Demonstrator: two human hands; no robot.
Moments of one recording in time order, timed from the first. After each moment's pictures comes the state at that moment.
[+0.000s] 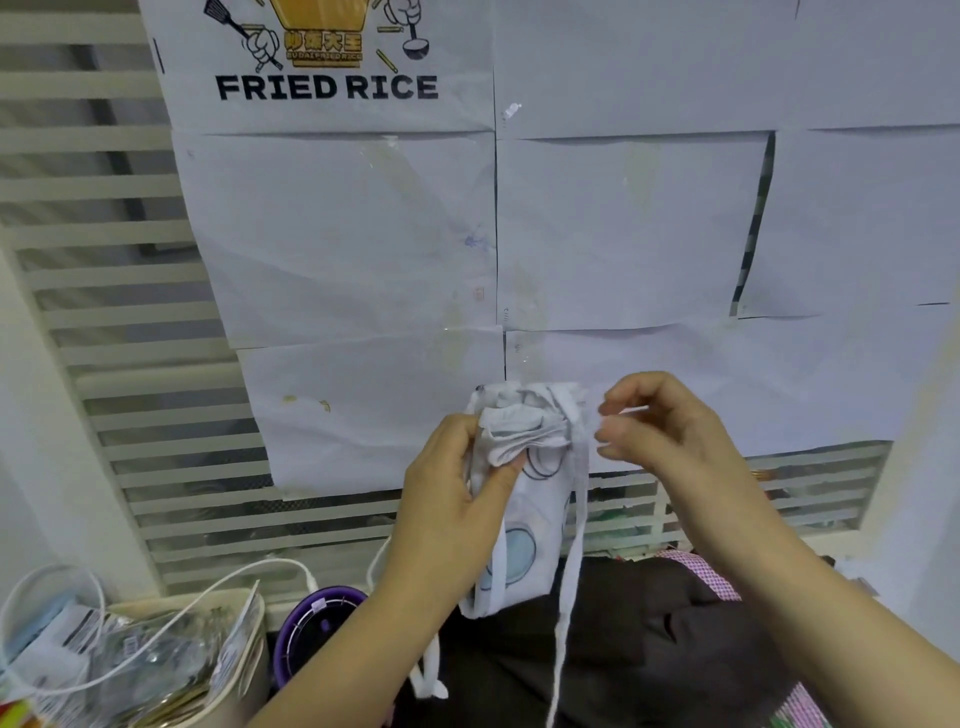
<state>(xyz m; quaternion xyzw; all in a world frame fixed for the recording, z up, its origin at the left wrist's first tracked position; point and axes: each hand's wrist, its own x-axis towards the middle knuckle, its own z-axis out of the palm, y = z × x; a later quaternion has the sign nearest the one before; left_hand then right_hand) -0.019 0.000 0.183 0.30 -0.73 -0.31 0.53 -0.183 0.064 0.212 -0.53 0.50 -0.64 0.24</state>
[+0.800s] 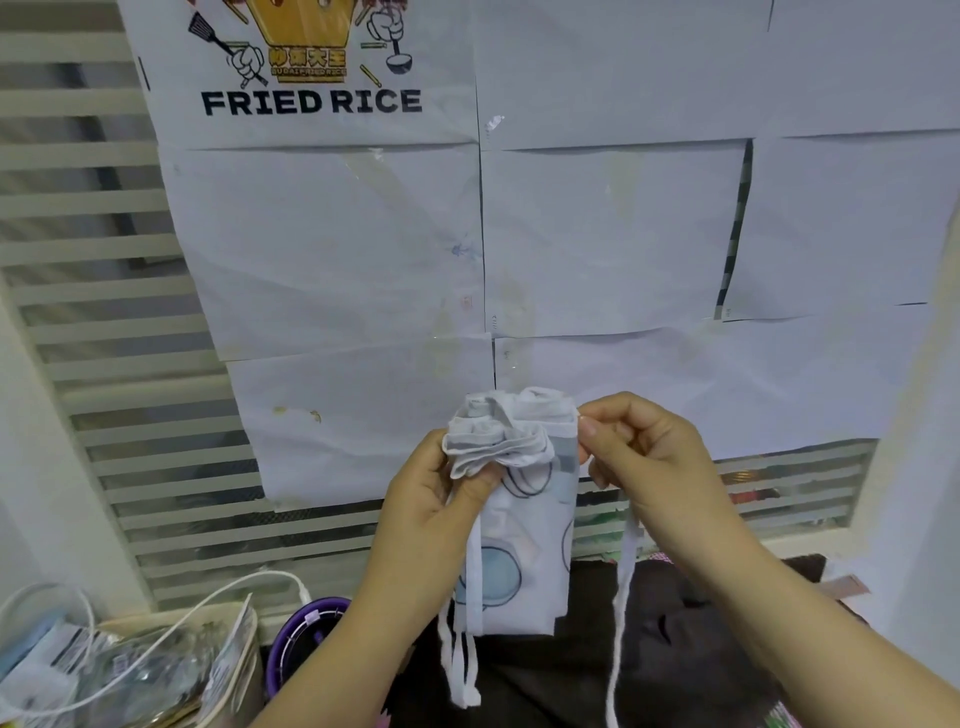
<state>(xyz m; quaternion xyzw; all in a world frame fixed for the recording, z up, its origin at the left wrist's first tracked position) -0.015 0.001 0.183 0.21 -0.68 -0.46 0.54 -0.181 0.054 0.205 -0.54 0.45 -0.67 0.26</state>
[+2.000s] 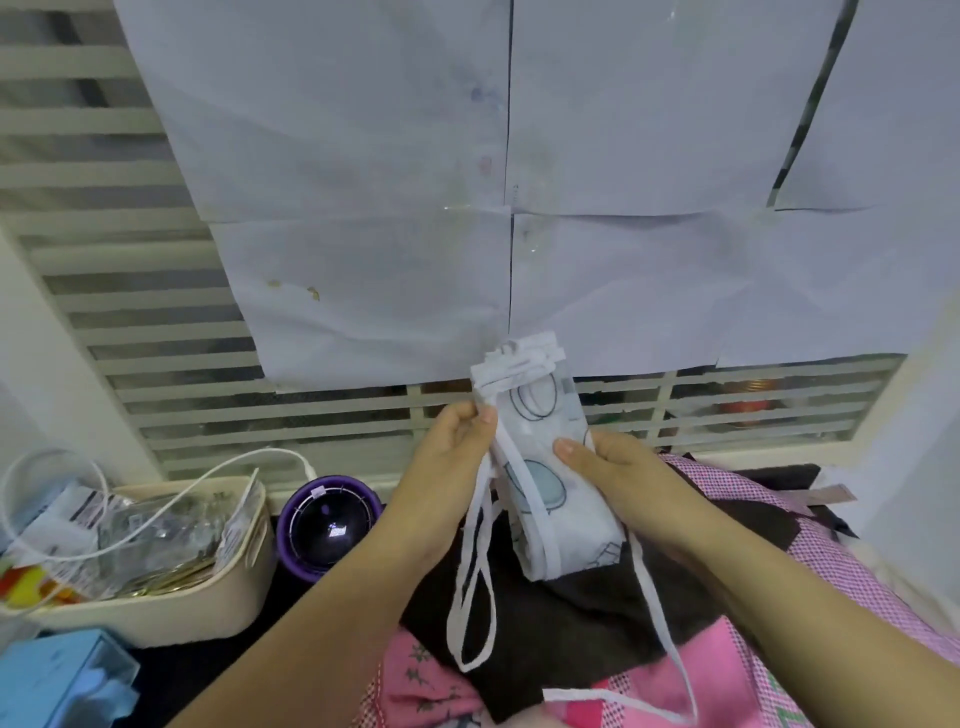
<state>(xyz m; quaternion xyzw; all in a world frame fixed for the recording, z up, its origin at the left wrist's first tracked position) -0.016 -0.009 0.113 0.38 -0.55 -0.63 0.40 -0.187 0.045 0.106 -0.55 0.61 -0.42 0.39</state>
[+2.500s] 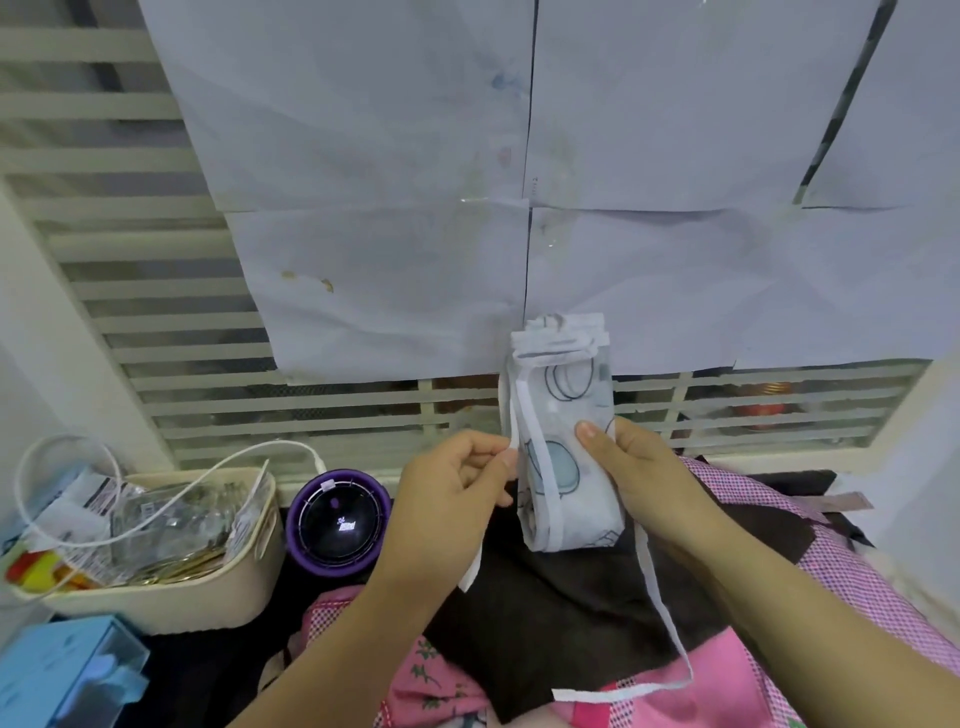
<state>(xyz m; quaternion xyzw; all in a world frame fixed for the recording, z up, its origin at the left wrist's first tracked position) -0.002 0.012 0.106 0.42 -0.65 -0.46 0.44 -0.185 0.036 0.098 -0.51 0.59 -0.50 0.37</state>
